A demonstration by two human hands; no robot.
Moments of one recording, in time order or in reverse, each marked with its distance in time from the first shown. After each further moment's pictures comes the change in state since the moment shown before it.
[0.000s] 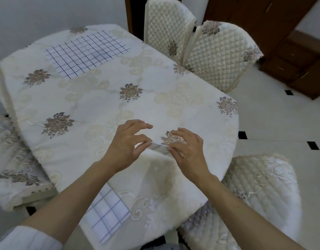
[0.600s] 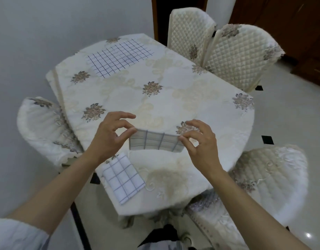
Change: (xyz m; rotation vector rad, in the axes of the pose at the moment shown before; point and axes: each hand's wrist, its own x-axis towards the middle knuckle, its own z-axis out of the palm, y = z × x) left_hand -0.080 0.053 -0.088 -0.040 0.170 -0.264; right_hand -0.045 -0.045 -0.045 0.320 0.102 0.074
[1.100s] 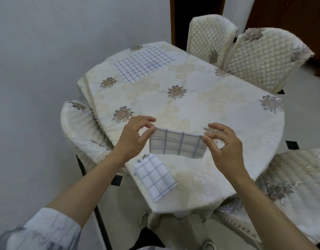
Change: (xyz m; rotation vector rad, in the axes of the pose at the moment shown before) left_hand -0.030 -0.035 -0.042 -0.109 0.002 -0.059; right_hand -0.020 -0.056 0.031 0.122 0.035 0.149
